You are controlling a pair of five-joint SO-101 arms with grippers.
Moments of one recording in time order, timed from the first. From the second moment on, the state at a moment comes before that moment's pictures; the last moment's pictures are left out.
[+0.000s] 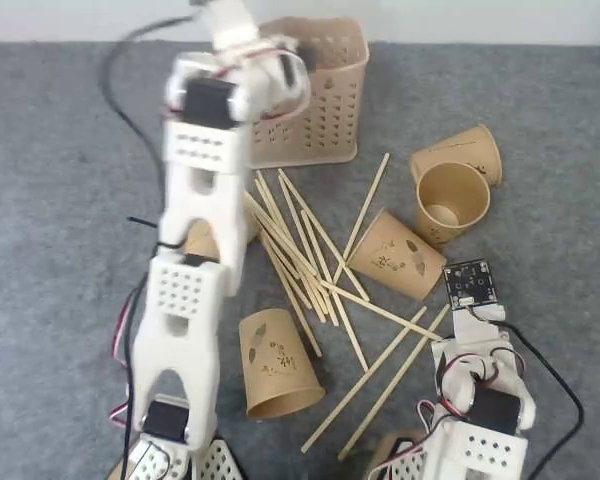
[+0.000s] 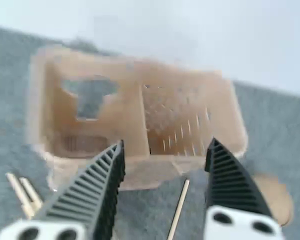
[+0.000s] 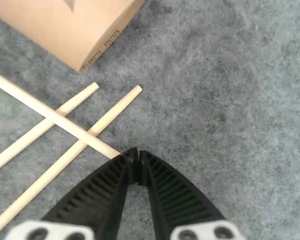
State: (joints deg) left arm 6.6 52.8 -94.2 92.4 29.8; right arm 11.9 -103.1 95.4 74.7 24.0
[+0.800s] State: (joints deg) left arm -6.4 49.5 -80.7 91.3 22.7; right arm 11.9 -103.1 95.4 74.7 24.0
